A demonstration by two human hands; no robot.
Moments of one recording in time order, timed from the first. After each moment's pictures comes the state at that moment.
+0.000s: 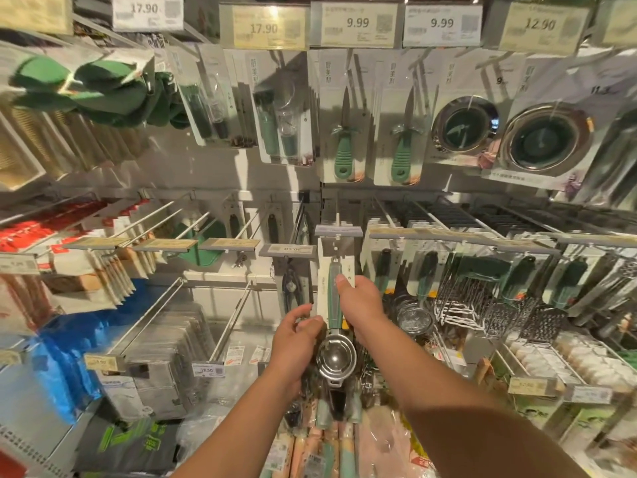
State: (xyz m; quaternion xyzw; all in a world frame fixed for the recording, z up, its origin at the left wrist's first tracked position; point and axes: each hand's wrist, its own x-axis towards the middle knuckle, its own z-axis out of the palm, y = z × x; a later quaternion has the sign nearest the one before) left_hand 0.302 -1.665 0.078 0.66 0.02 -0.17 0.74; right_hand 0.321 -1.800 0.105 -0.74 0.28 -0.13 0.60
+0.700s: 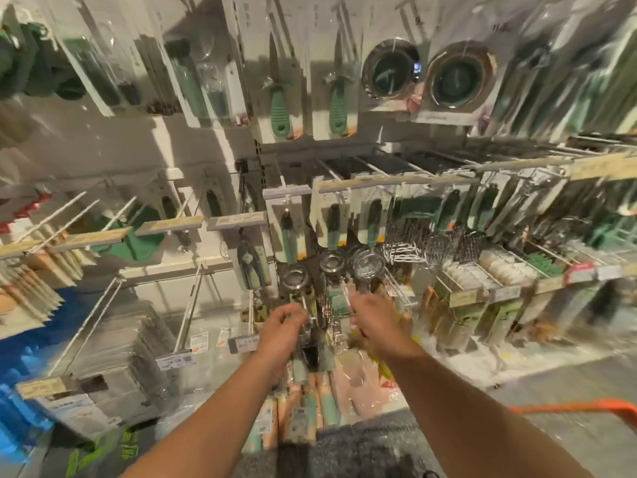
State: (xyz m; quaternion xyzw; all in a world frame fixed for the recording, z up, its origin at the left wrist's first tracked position) left_hand 0.284 -1.662 0.044 0.75 -0.03 -0.29 0.59; right_hand 0.212 -1.825 0.031 -0.66 0.42 -0.13 0.61
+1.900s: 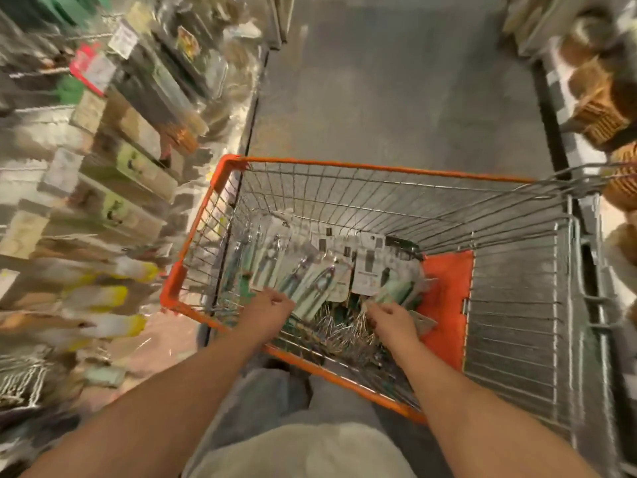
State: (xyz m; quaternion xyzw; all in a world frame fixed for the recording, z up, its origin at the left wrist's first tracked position) left_hand -0.108 -1.890 -0.165 0.68 -0.52 -0.51 -0.07; right_hand -0.334 -1.782 -0.228 -0.13 0.81 -0.24 0.52
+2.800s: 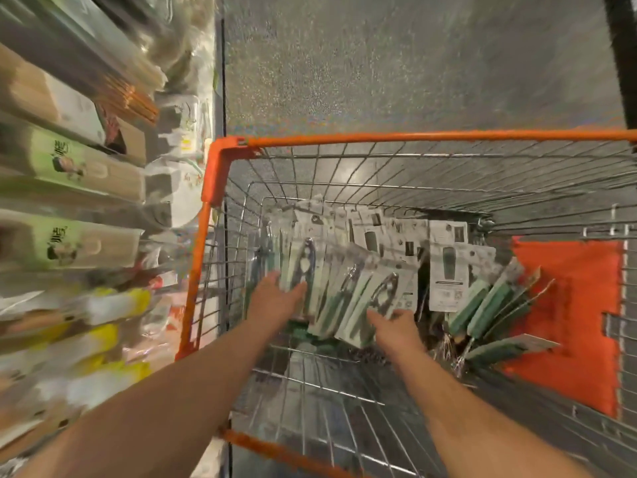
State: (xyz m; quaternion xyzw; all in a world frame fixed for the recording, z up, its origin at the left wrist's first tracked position) left_hand -0.061 -2.045 -0.313 0.69 -0.51 -0.50 -0.11; right_hand -0.227 -1.904 -0.332 0.05 0.82 -0.17 0.54
